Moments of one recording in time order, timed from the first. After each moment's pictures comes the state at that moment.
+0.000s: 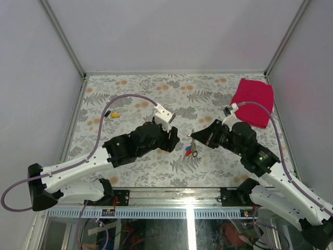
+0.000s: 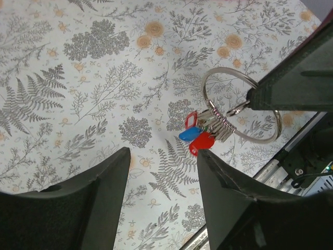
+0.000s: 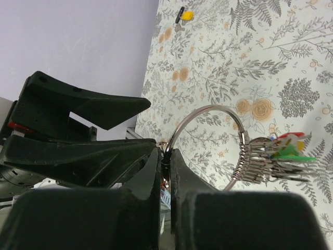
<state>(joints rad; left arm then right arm) -1.09 1.10 1.00 -0.34 -0.28 -0.32 0.69 0.73 0.72 -0.27 -0.16 1.00</state>
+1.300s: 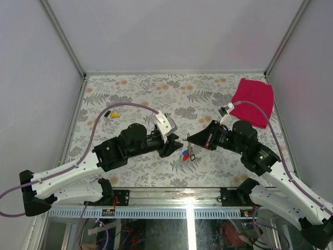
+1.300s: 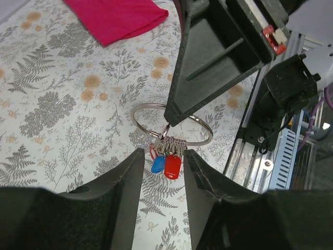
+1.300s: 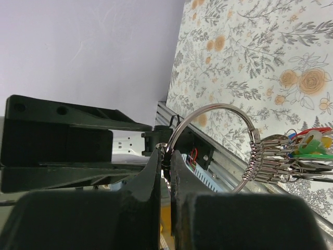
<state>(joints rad) -1.09 0.99 0.95 -0.20 0.05 -0.08 0.69 0.74 0.74 -0.27 -0.32 1.12</state>
